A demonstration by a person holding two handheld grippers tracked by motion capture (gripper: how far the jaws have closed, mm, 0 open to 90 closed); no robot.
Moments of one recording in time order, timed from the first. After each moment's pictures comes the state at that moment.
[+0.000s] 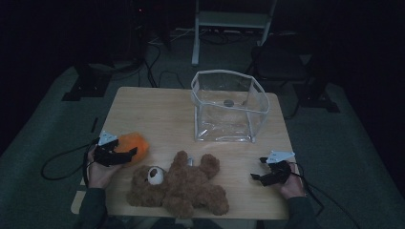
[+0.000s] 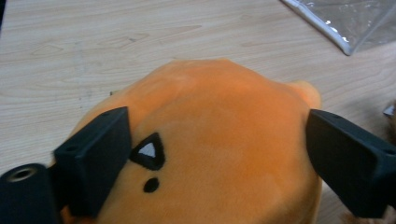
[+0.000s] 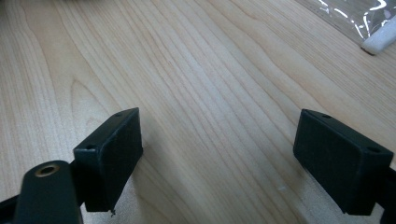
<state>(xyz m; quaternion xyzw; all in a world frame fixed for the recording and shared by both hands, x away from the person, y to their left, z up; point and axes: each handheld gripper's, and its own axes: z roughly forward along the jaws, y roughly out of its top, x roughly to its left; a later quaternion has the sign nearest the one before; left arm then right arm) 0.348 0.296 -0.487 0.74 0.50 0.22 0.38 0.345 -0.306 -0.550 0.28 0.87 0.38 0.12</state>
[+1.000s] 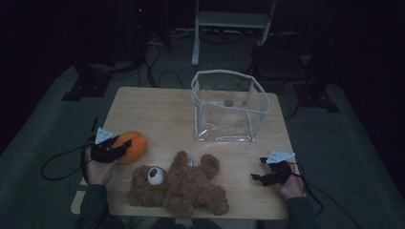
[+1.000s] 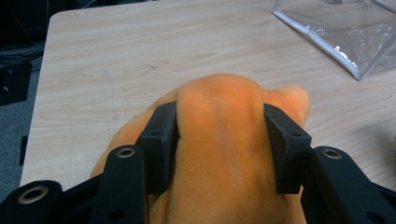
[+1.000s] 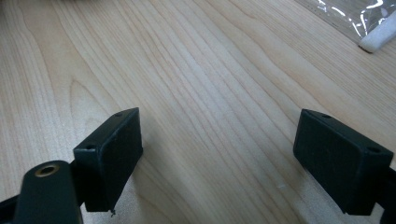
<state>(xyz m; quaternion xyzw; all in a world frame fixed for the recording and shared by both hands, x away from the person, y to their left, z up) 0.350 0.297 -0.471 0.73 0.50 0.26 0.39 0.344 -0.306 -0.550 0.28 0.87 0.38 0.12</state>
